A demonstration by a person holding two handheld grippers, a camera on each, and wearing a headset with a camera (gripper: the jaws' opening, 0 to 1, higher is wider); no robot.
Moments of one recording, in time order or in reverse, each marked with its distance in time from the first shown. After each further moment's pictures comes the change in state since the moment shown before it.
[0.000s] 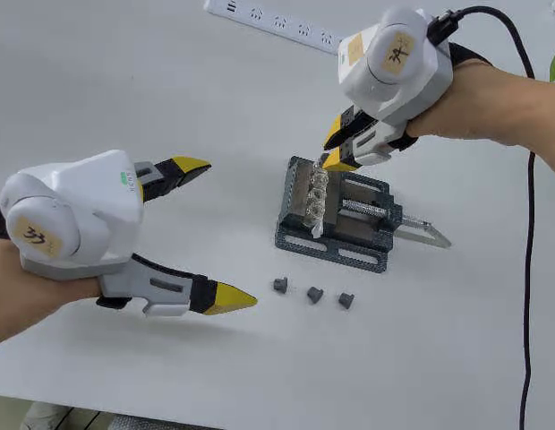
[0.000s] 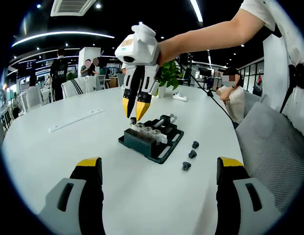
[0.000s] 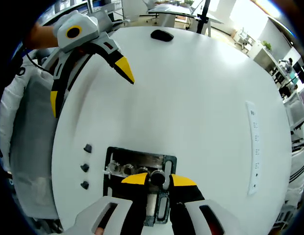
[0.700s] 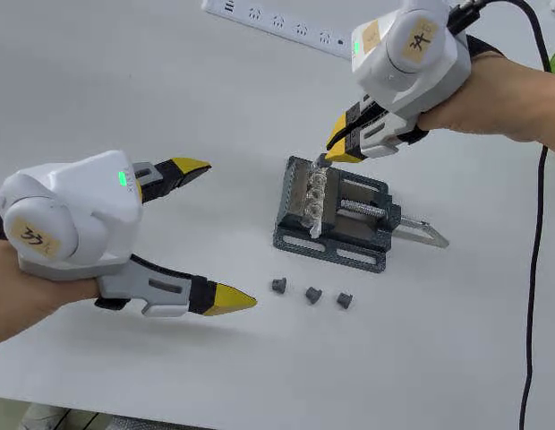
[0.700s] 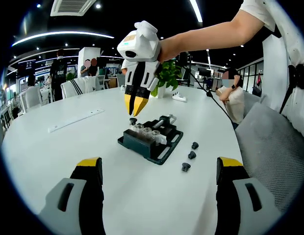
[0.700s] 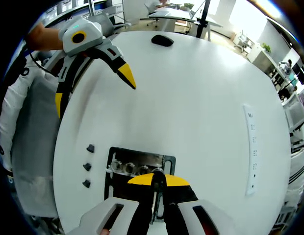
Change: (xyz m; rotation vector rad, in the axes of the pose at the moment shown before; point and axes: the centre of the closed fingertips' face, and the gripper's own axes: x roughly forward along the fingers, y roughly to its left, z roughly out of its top) left arm 0.001 -0.001 0.003 -0.002 -0.005 -0.005; right arm -0.007 0.000 0.000 -0.015 -0.021 0.001
